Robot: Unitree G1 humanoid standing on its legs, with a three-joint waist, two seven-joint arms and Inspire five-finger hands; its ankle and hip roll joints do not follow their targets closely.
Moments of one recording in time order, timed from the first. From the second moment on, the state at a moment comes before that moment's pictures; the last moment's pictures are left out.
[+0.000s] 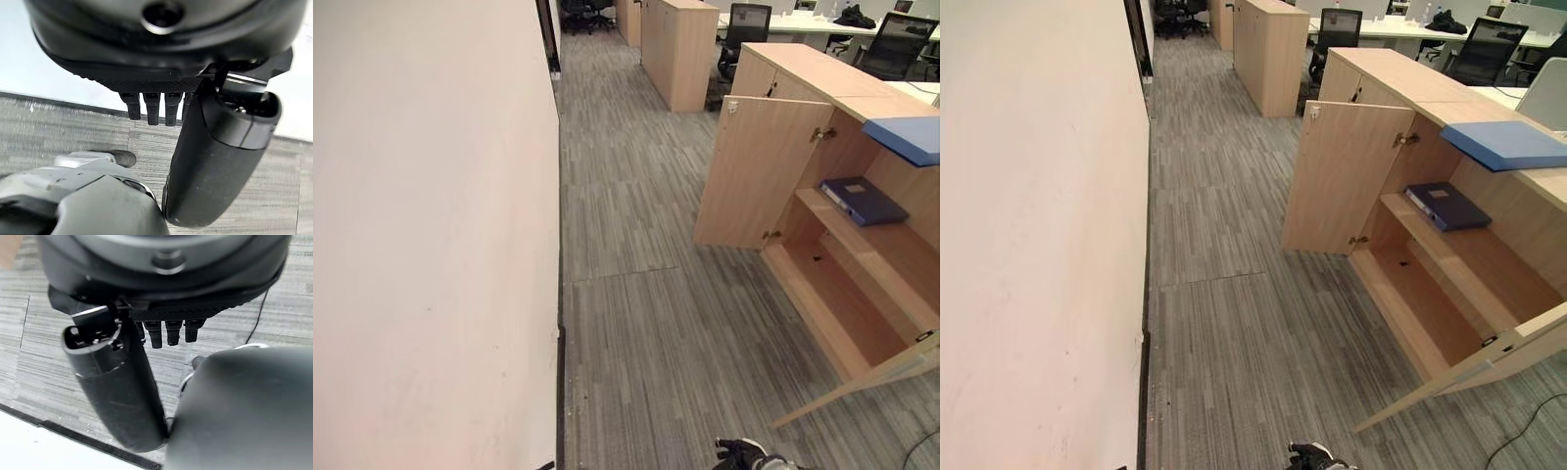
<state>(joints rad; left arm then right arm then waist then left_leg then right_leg) 0.03 0.22 0.00 1.32 -0.45 -0.07 0.03 -0.12 -0.17 0.38 1.31 0.06 0.01 0.10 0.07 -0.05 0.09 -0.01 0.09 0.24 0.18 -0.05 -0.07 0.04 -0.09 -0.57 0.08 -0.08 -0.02</state>
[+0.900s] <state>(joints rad) 0.07 0.20 0.02 1.40 -0.46 -0.03 0.03 -0.04 -0.20 0.22 1.48 0.24 0.02 0.12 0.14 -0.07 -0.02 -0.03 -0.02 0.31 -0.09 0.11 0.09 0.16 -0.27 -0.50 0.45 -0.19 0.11</state>
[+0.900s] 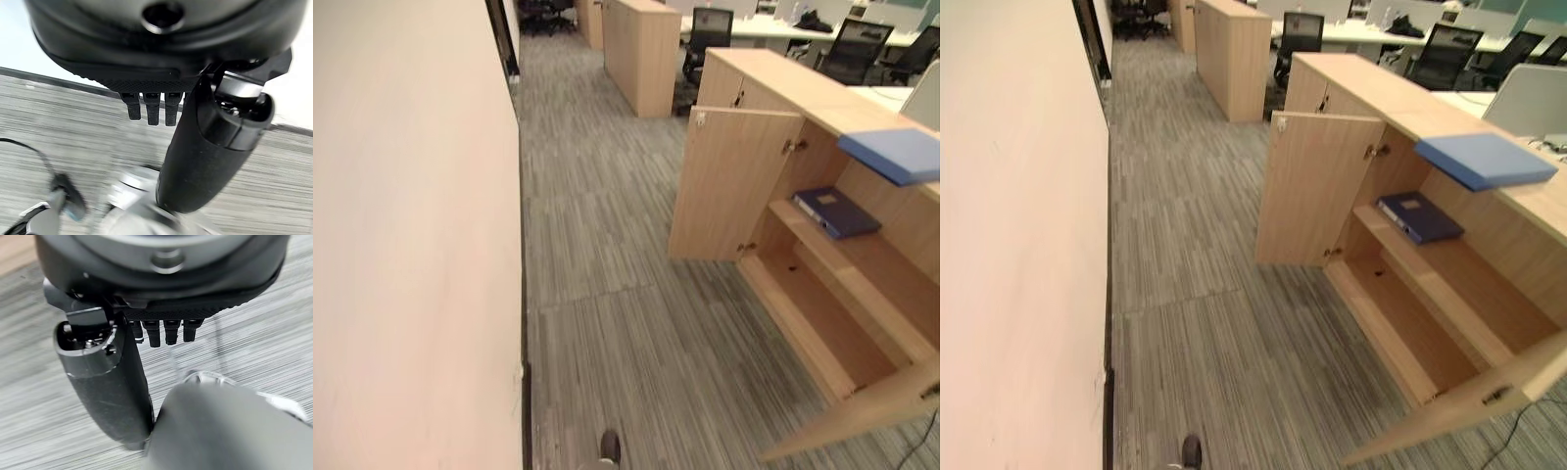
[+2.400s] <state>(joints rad) -0.07 0.20 -0.12 1.24 -0.41 -0.06 0.04 -0.06 -0.19 0.22 1.45 0.51 0.05 0.12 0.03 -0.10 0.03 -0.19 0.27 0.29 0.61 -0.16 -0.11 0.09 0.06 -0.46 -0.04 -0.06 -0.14</state>
